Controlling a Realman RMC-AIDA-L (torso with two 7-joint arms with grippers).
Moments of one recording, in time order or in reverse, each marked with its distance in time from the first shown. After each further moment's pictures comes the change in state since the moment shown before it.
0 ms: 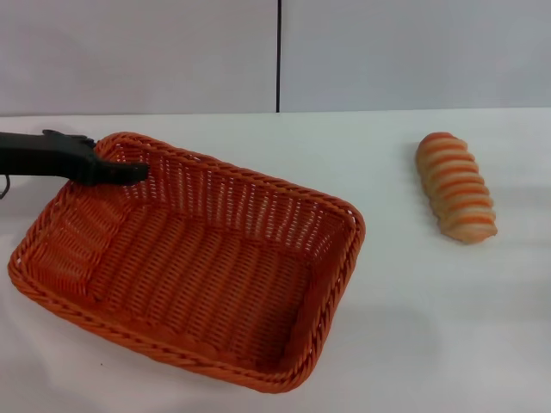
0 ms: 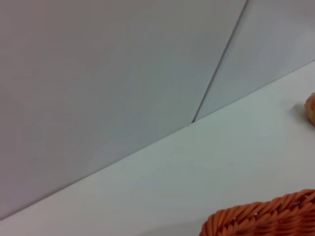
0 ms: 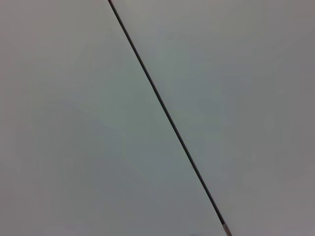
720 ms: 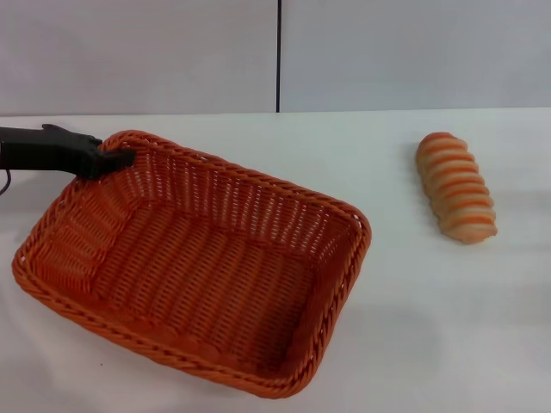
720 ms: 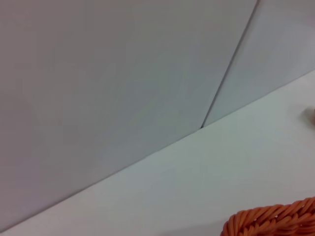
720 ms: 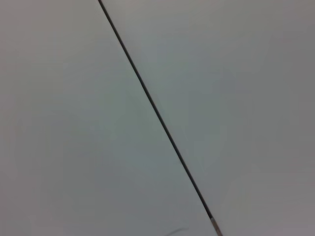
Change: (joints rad) left arm -0.004 -0.011 -0.001 0.012 0.009 -0.025 -0.003; right arm -0.011 0.000 0.009 0.007 -0.001 0.011 0.000
